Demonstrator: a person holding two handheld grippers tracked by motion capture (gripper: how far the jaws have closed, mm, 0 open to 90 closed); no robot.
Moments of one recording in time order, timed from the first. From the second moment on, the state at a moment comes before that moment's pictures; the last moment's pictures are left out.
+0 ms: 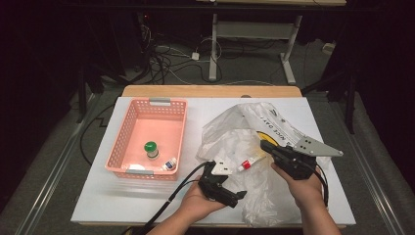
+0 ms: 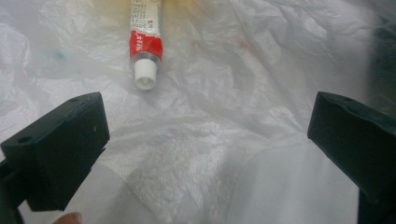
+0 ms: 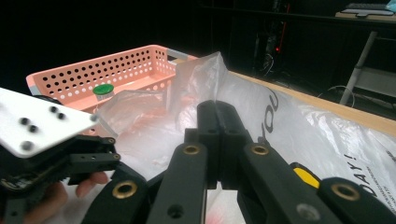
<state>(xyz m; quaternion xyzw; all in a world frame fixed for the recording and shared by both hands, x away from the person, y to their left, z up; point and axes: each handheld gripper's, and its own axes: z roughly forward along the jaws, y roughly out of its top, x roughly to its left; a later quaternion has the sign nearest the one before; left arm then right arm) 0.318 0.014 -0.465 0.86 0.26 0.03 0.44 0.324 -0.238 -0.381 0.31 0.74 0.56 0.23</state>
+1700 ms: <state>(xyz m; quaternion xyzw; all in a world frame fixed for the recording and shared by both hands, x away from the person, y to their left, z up) 0.299 0.128 -0.420 0.83 0.30 0.08 0.46 0.322 -0.244 -0.381 0.32 0.73 0.56 0.23</state>
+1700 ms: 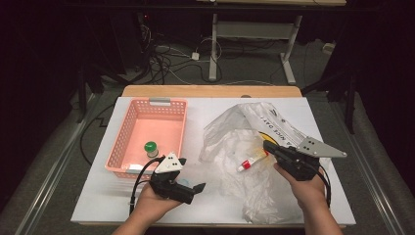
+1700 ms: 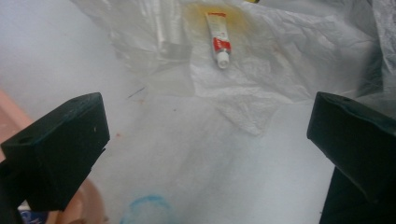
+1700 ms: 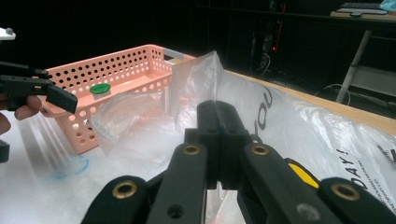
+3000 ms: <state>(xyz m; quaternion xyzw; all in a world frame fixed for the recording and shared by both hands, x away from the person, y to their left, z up) 0.325 0.226 -0.408 0.77 0.43 0.15 0.44 0.321 -0.245 -0.379 0.32 0.73 0.56 0.23</state>
